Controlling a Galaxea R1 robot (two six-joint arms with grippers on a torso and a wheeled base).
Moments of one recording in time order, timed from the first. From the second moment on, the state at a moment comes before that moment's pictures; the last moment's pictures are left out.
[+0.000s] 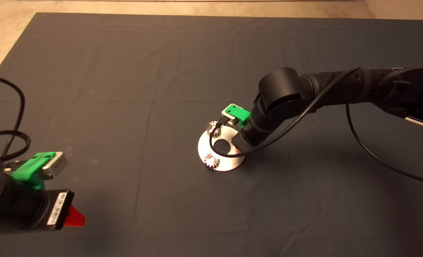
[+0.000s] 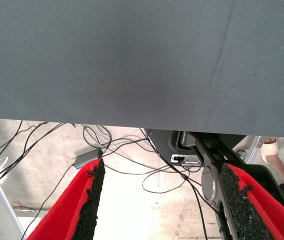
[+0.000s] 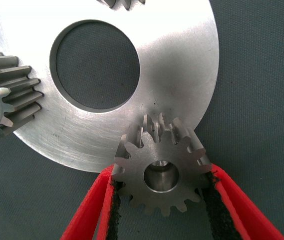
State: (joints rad) left arm -0.54 1.89 -0.39 0.03 1.53 -1.59; right arm 0.30 2.77 -1.10 -0.42 -1.54 0.95
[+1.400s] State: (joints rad) left arm -0.54 1.89 -0.39 0.03 1.53 -1.59; right arm 0.30 2.77 -1.10 -0.41 -1.53 0.95
